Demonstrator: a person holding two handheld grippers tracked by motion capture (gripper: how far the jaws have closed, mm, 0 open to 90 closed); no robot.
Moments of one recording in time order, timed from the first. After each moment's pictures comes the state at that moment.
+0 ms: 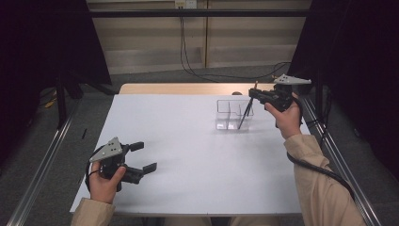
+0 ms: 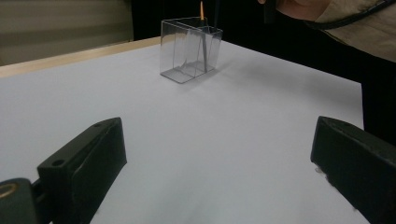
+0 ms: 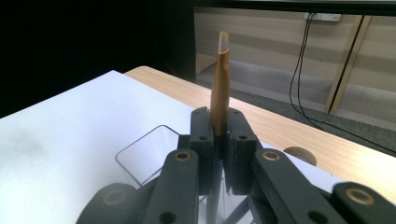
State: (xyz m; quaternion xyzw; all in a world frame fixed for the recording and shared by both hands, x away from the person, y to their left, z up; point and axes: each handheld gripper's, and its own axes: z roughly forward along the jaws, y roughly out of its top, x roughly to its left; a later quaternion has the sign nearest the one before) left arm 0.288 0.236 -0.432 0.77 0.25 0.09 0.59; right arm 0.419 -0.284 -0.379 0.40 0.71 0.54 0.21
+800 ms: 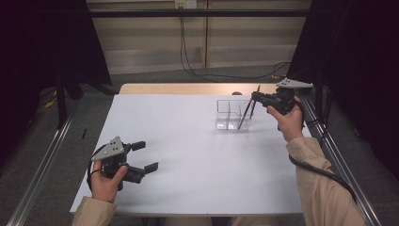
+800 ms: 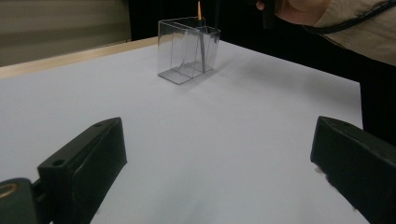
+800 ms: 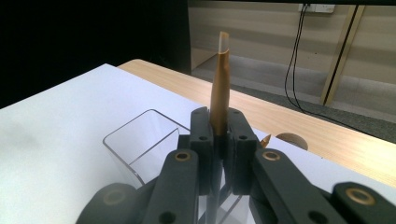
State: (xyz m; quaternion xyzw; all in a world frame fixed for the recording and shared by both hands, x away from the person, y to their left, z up) left arm 0.290 0.232 -0.431 0.77 0.24 0.08 0.58; right arm 0.417 -0.293 -0.390 0.41 0.71 0.53 0.21
